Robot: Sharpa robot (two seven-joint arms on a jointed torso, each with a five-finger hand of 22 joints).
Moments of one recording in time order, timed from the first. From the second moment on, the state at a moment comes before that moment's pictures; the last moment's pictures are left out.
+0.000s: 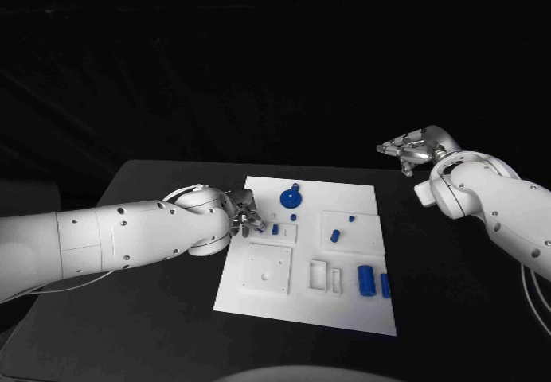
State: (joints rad) left arm 1.28 -0.73 -0.23 1.49 -1.18 -0.20 -0.56; left_hand 1.02 0.03 0.49 -0.16 0.28 1.21 0.08 0.07 0.58 1.49 -0.05 0.68 0.25 1.43 -0.12 1.34 0.70 0.06 1.28 -0.10 0.50 1.31; right arm 0.98 -0.66 0.50 1.13 -1.16 -0.33 -0.21; right_hand 1.23 -0.13 0.07 0.04 0.54 1.13 0.08 0.06 0.07 1.18 -0.01 0.98 0.99 1.43 -0.08 0.83 0.97 0.08 1.47 -0.10 0.59 1.31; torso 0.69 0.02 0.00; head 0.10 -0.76
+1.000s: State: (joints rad) left arm 1.29 -0.73 -0.23 1.49 -1.20 -0.15 -0.56; left_hand 1.02 0.03 0.48 -0.17 0.27 1.21 0.08 0.08 0.58 1.49 -0.05 0.68 0.25 1.43 -0.12 1.34 0.70 0.06 1.28 -0.10 0.50 1.31; right arm 0.98 -0.66 0.50 1.13 -1.16 -0.33 -0.21; right_hand 1.23 -0.13 0.07 0.04 0.54 1.13 0.08 0.06 0.07 1.18 -0.01 0.98 0.99 1.43 -0.08 0.83 0.97 0.08 1.47 -0.10 0.59 1.31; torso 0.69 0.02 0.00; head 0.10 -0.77
